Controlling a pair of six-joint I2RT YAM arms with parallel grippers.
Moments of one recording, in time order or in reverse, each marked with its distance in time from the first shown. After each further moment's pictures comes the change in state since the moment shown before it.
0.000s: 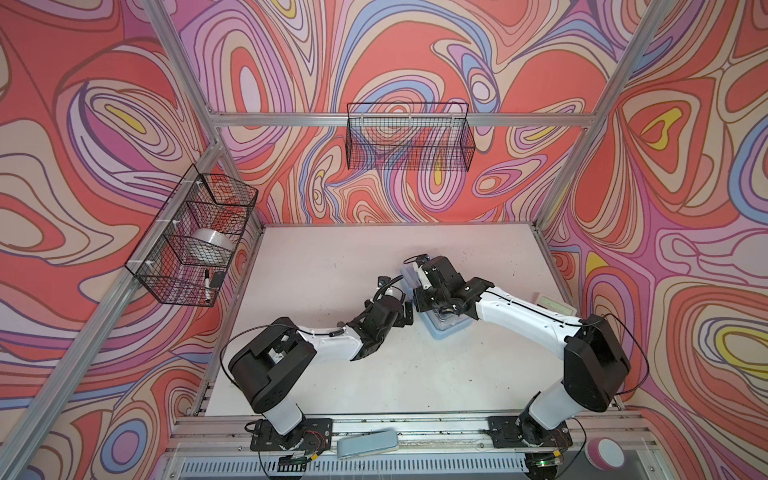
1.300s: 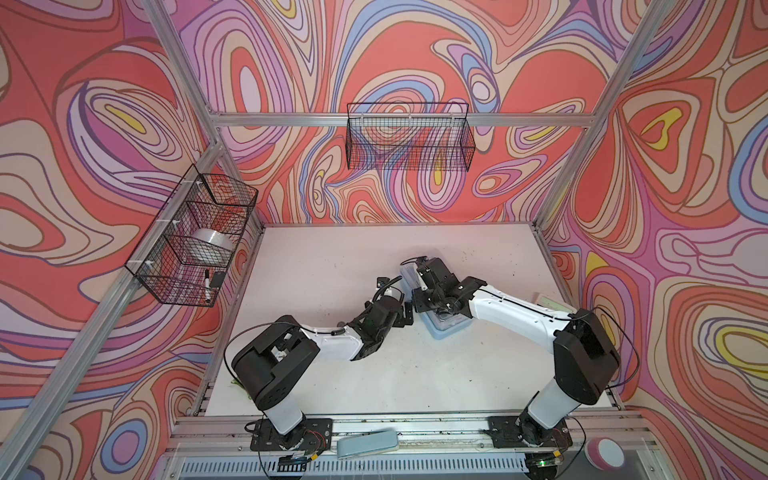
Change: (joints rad) left arm 0.006 0.023 -0.009 0.031 0.023 -0.031; right arm 0.005 0.054 0.022 -0.034 0.066 0.051
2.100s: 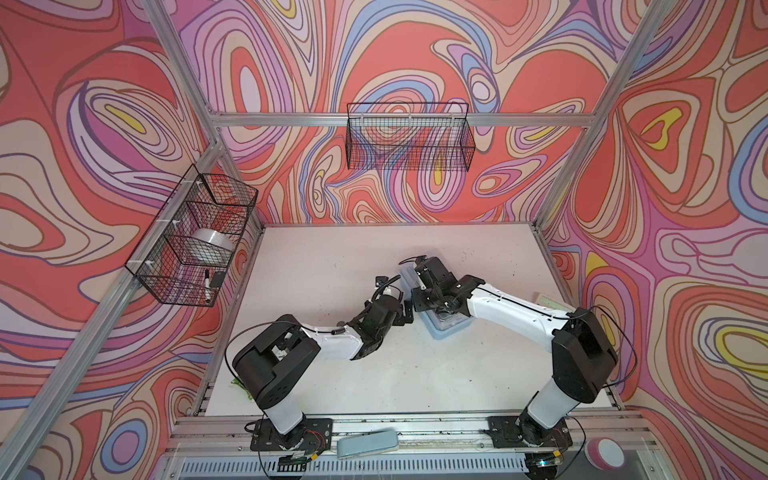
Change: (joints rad) left arm 0.007 0.006 0.000 0.026 0.007 -0.018; right arm 0.006 0.016 0.030 -0.036 0.033 0.009
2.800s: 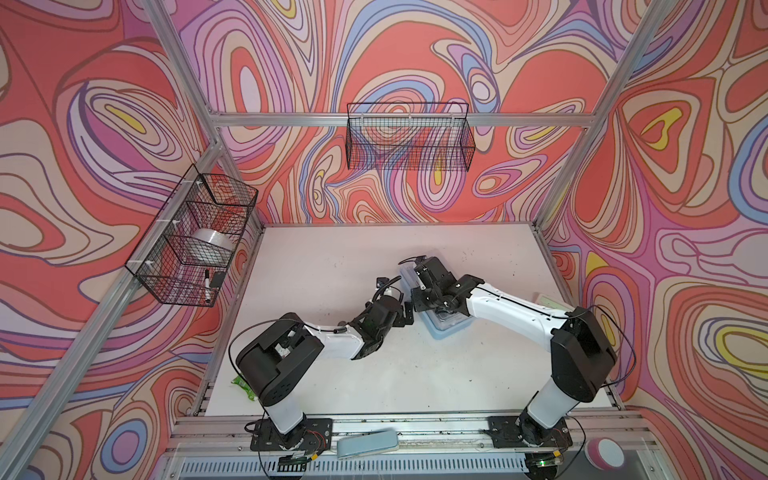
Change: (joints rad) left arm 0.005 0.023 0.000 0.004 0.022 -0.004; right arm 0.000 0.006 0.006 -0.007 -0.001 0.005
